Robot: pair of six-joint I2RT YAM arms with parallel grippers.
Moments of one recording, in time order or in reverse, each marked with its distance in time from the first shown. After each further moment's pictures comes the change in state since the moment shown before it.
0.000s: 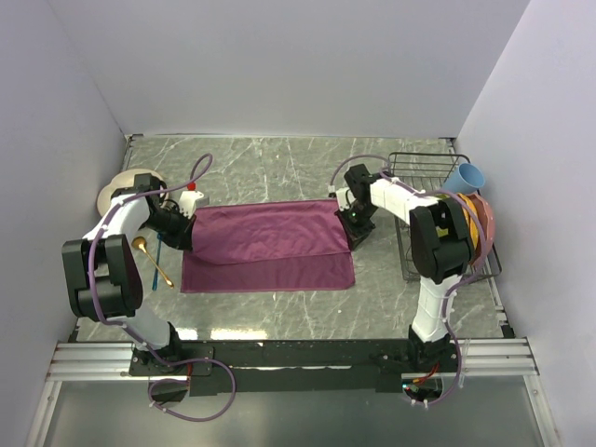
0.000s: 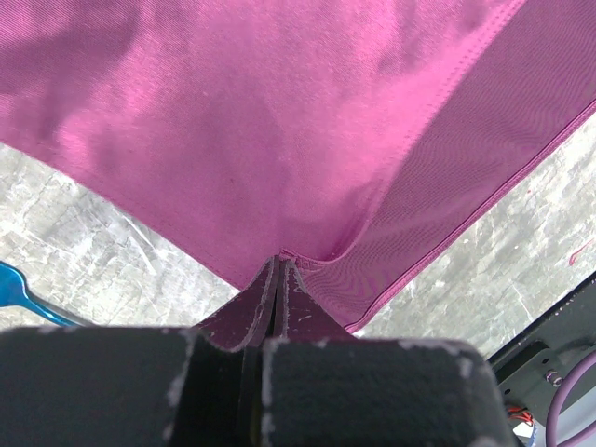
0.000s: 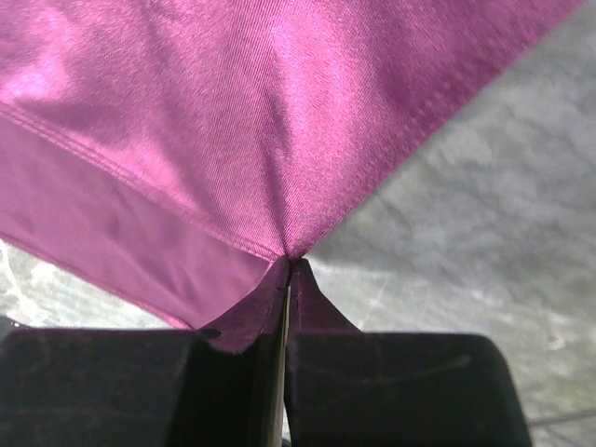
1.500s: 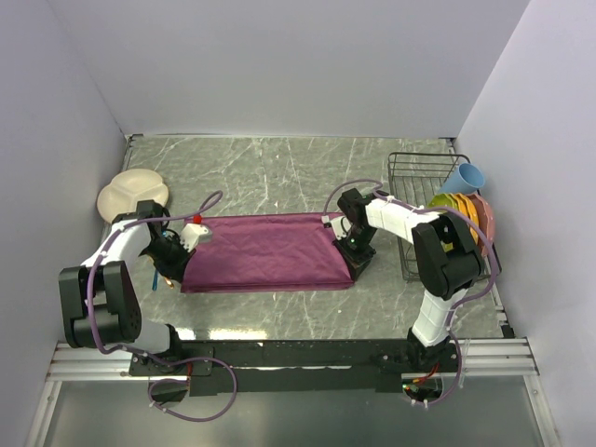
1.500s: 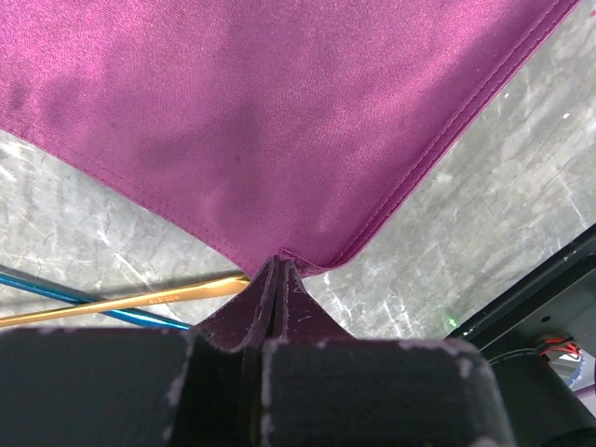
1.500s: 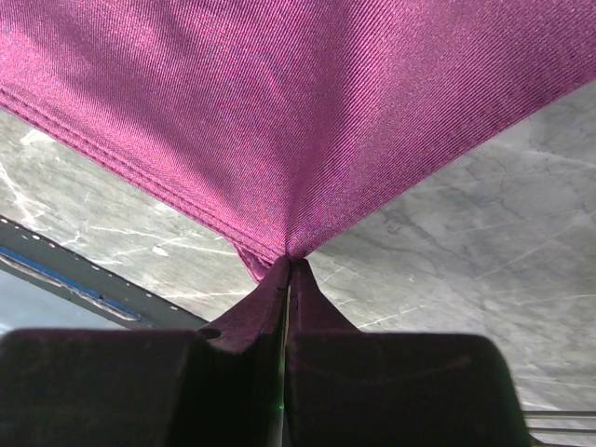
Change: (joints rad) left arm 0.000 -0.181 -0.251 -0.038 -0.161 0.169; right arm 0.106 -0.146 -0.221 -0.087 -0.031 -0.013
